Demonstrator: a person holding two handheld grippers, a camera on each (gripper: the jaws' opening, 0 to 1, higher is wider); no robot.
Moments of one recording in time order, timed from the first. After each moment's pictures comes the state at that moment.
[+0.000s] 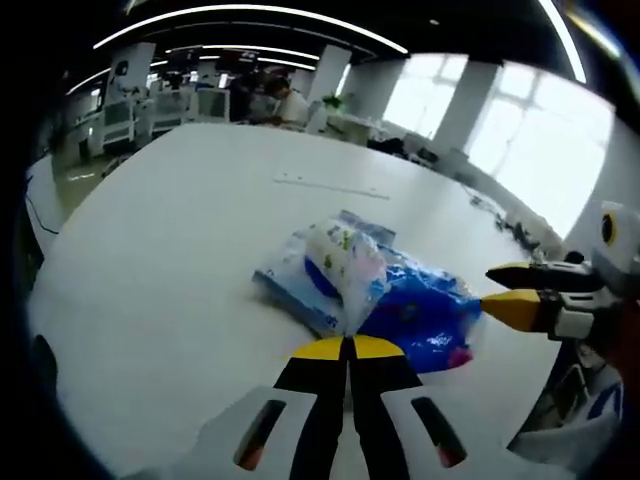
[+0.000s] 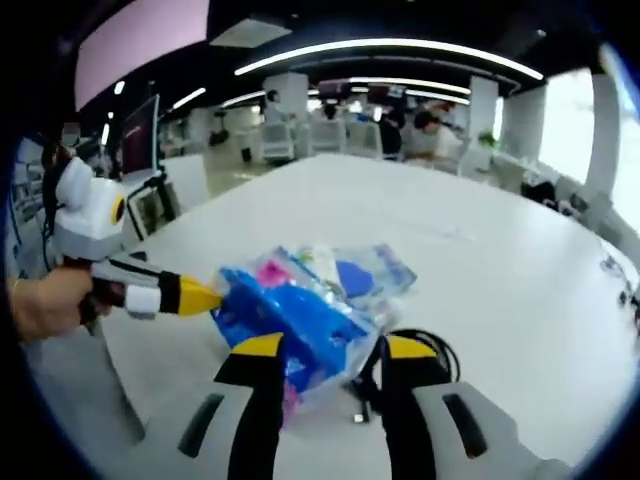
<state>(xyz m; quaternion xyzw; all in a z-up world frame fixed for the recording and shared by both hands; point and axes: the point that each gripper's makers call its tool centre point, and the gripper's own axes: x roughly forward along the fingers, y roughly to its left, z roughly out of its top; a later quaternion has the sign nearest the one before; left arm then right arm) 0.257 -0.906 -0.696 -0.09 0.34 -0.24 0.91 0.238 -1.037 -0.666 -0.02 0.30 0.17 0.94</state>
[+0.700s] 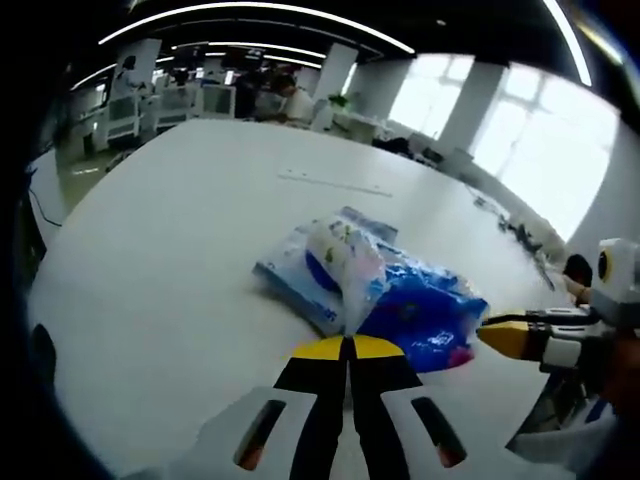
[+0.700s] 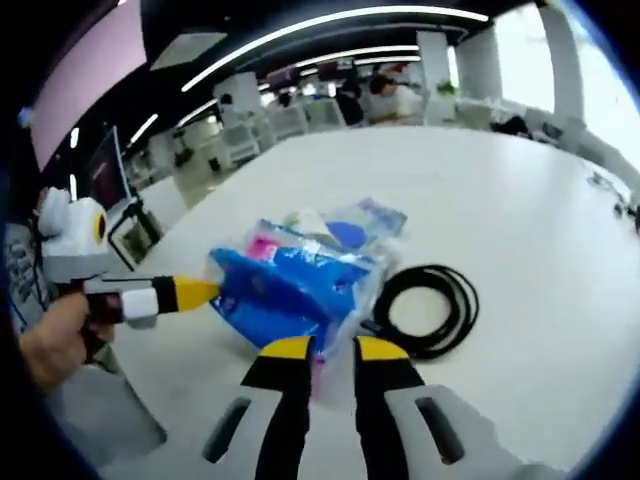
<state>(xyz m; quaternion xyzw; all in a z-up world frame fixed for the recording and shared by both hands) 0.252 -0.906 -0.699 -0.10 0.34 -0.23 0.91 0.213 -1.036 -0.695 0.06 0.35 0.12 0.93</state>
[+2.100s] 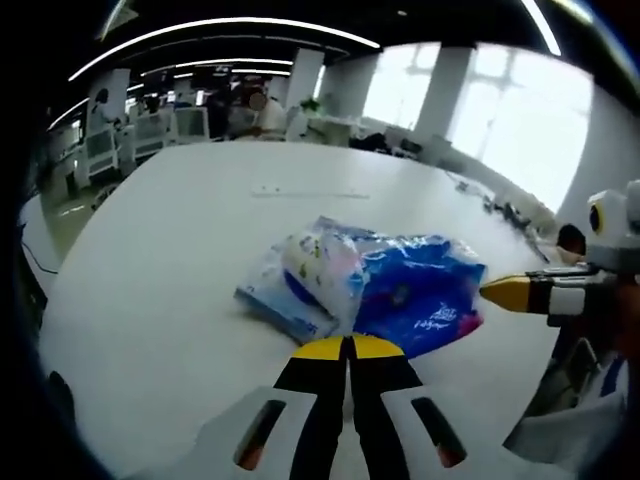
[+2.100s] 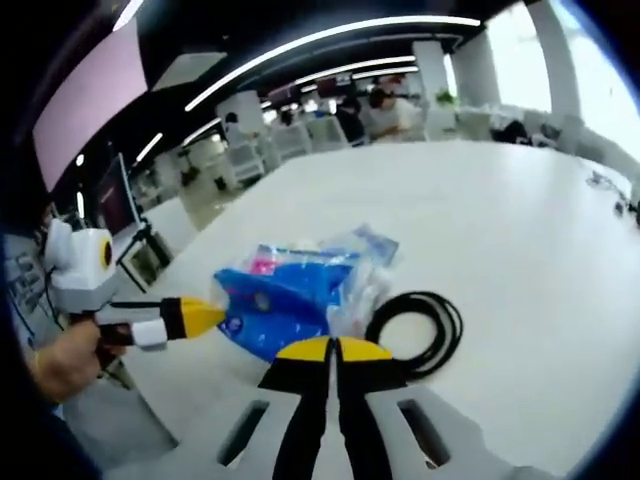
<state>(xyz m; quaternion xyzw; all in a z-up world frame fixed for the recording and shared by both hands) 0.249 -0.925 -0.677 -0.04 0.32 -0.27 0.91 0.223 -1.057 -0.657 0.09 0.31 0.13 0.94</state>
